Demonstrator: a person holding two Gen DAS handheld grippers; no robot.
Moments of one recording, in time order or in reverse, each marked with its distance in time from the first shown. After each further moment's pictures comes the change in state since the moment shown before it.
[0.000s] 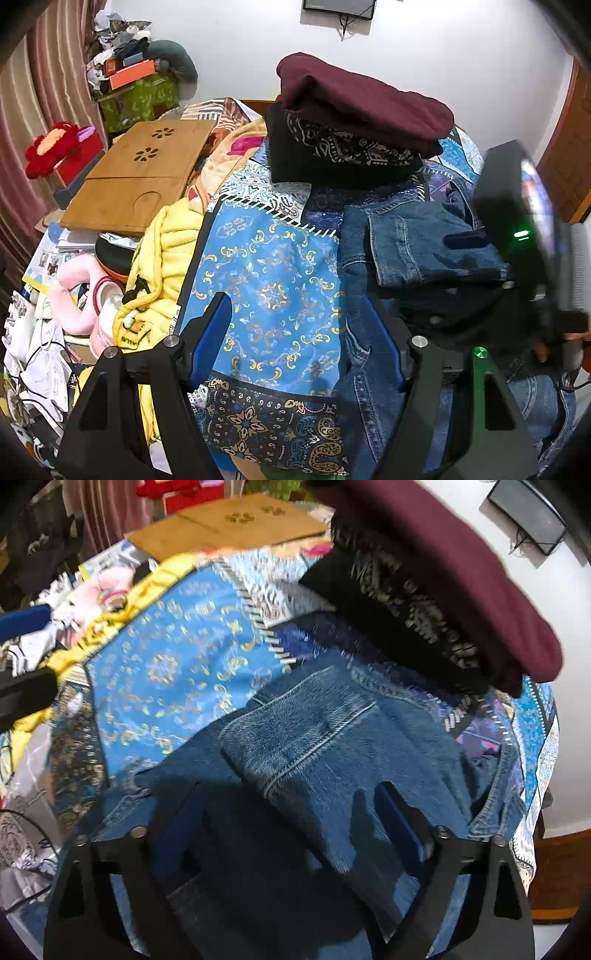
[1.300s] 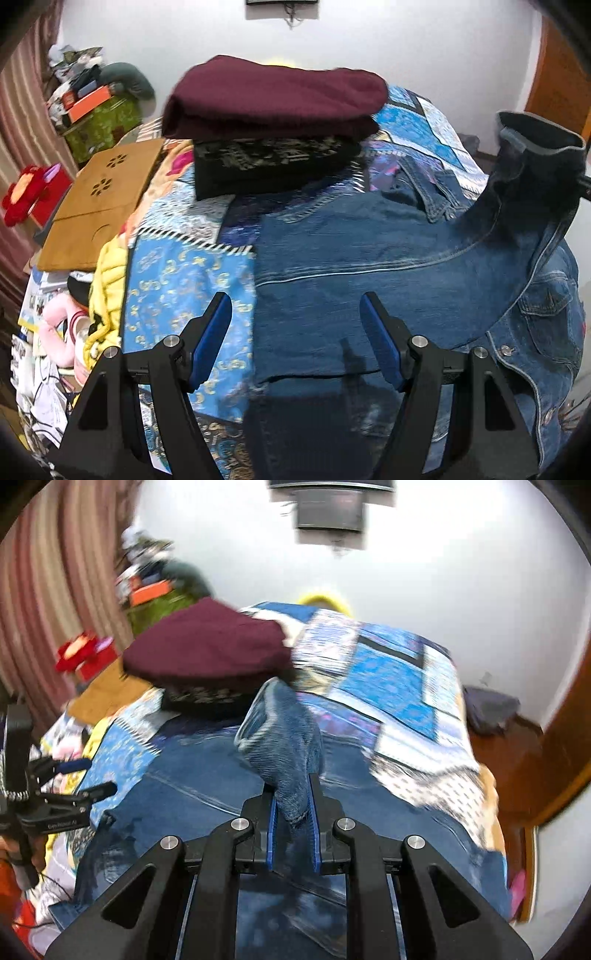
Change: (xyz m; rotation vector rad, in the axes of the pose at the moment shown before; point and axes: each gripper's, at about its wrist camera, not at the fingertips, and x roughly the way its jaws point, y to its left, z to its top) left arm 0.023 -0.109 0.021 0.165 0.040 -0.025; right arm -0.162 -0.159 -0.156 0.574 -0.406 -0.109
